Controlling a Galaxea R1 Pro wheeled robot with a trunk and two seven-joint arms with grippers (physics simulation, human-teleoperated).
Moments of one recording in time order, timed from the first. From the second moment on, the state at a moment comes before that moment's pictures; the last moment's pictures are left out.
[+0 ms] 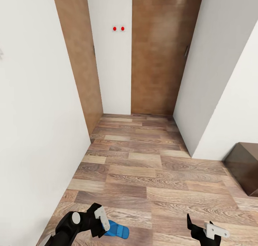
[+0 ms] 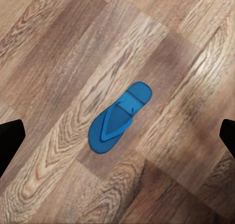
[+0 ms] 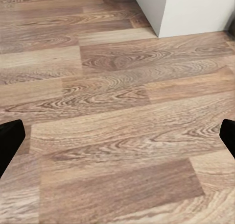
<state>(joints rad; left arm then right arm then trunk) -0.24 0.05 -0.18 -1.15 -0.72 0.27 -0.76 -0.01 -0.05 -0.10 -0.95 -0.17 -0.34 -0.10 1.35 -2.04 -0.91</state>
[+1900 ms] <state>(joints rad) -0.24 0.04 -0.18 -1.15 -0.73 0.27 -0.76 -0.01 -0.06 -0.11 -0.97 -0.17 -0.93 -0.10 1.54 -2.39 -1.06</state>
